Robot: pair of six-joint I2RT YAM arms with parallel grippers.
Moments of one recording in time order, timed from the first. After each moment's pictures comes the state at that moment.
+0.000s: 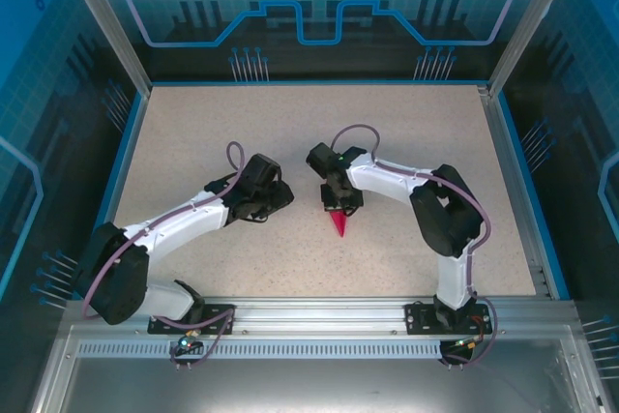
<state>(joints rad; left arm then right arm) -0.57 1.38 0.84 -0.44 -0.01 -1.05 0.73 1.95 1.38 -0.89 0.10 0.70</state>
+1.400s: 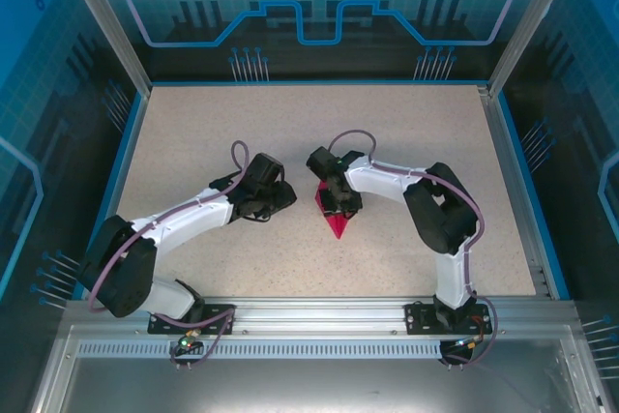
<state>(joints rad) -0.57 1.43 0.86 -0.42 0.02 -1.03 0.72 1.96 1.35 -0.85 0.06 0.61</state>
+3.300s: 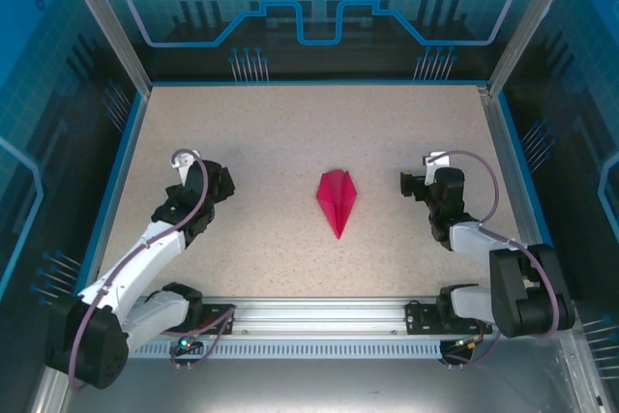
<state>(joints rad) -0.26 1.01 0.62 -0.36 -0.53 -0.51 0.09 1.29 0.36 0.48 0.13 -0.04</state>
